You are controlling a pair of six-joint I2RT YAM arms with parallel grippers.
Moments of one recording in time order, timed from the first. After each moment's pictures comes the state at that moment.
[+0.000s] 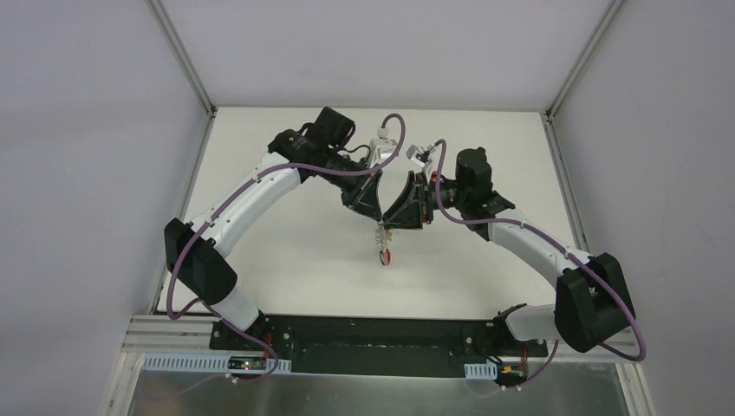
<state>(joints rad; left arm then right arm) -0.62 1.60 1.61 -0.97 0.88 0.17 0.50 1.34 0.85 0.27 -1.22 0.39</state>
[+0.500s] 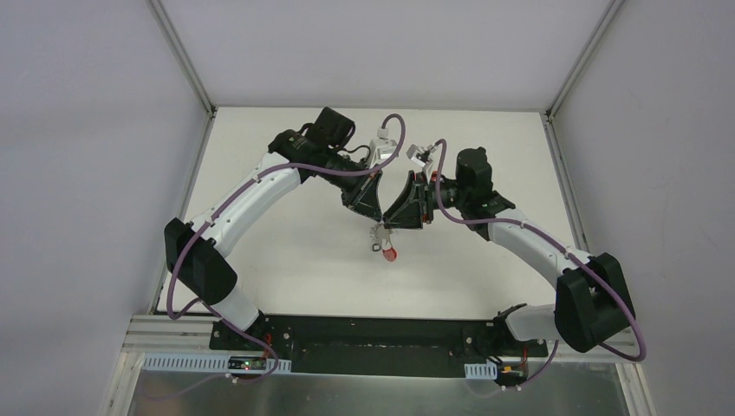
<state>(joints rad) -0.62 1.60 1.60 -0.96 0.89 0.17 0.50 1.34 0.85 0.27 -1.22 0.39</state>
